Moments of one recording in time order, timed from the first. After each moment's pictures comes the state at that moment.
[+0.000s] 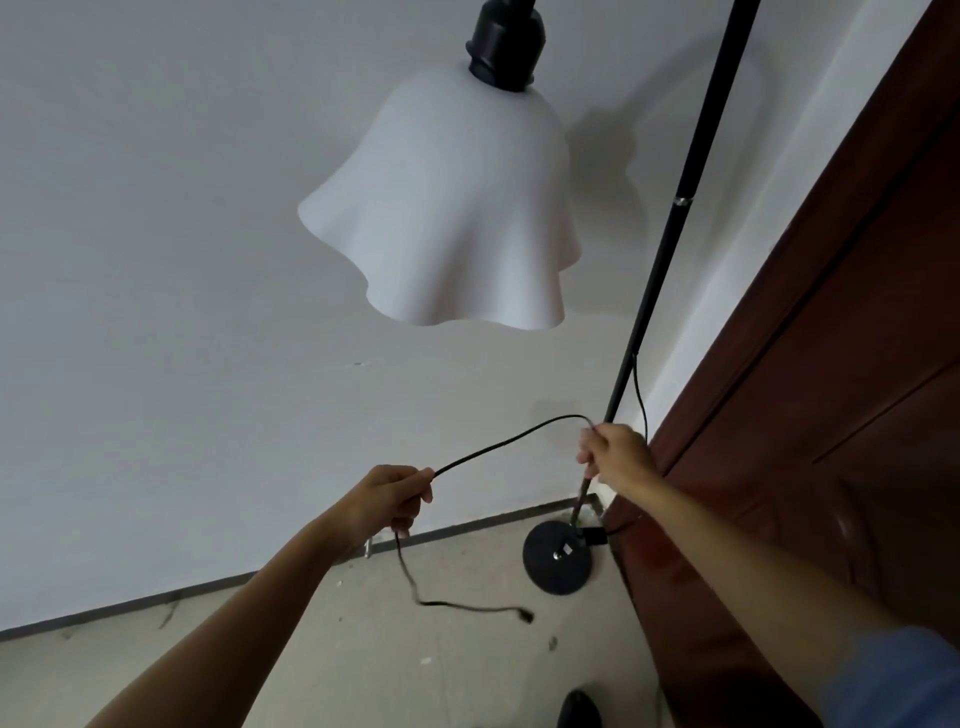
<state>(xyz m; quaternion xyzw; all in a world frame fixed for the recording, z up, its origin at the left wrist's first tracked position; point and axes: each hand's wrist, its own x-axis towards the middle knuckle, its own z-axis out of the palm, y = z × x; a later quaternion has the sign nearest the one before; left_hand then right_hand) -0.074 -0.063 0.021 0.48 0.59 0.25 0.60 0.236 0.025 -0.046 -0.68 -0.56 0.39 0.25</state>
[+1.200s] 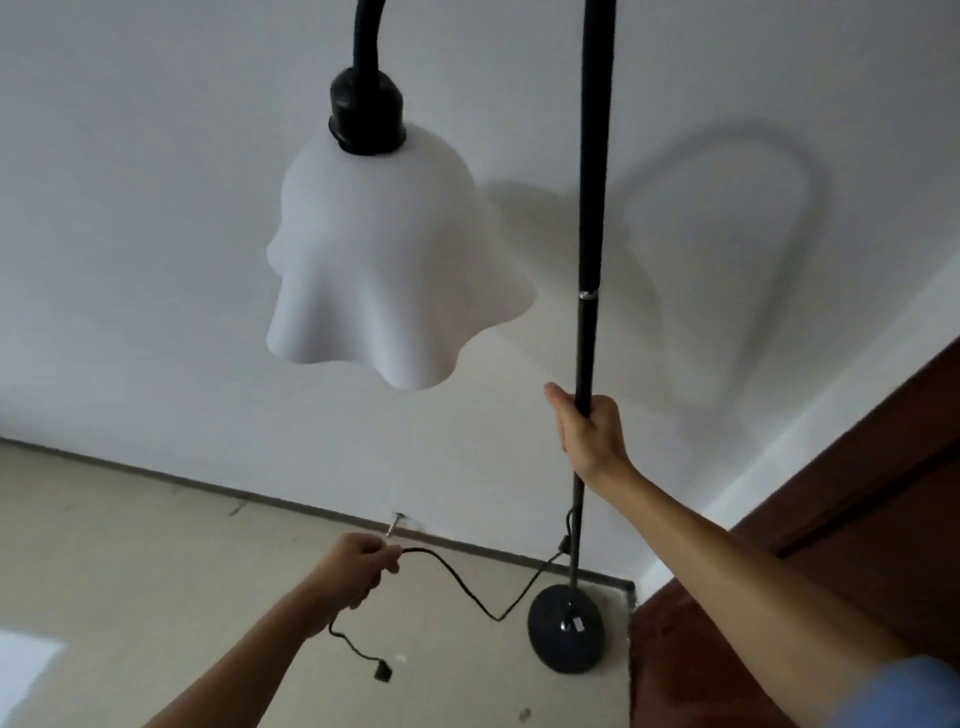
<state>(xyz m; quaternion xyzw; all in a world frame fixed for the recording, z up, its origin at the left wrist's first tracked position) 0.012 -0.105 -0.020 0.28 0.78 0.30 0.48 0.217 0.113 0.042 -0.42 -0.64 0.53 0.37</state>
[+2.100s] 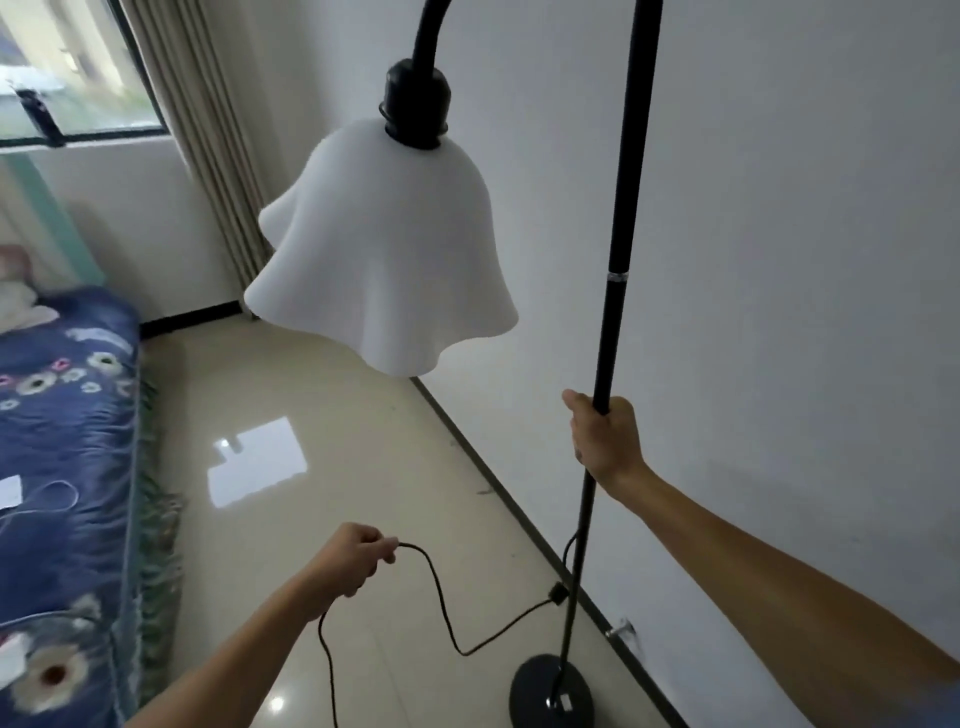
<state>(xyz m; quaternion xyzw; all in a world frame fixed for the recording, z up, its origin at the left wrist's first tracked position) -0.260 -0.437 -0.004 -0.01 0.84 0.46 0.29 -0.234 -0.132 0.094 -0.17 -0.74 0.62 0.17</state>
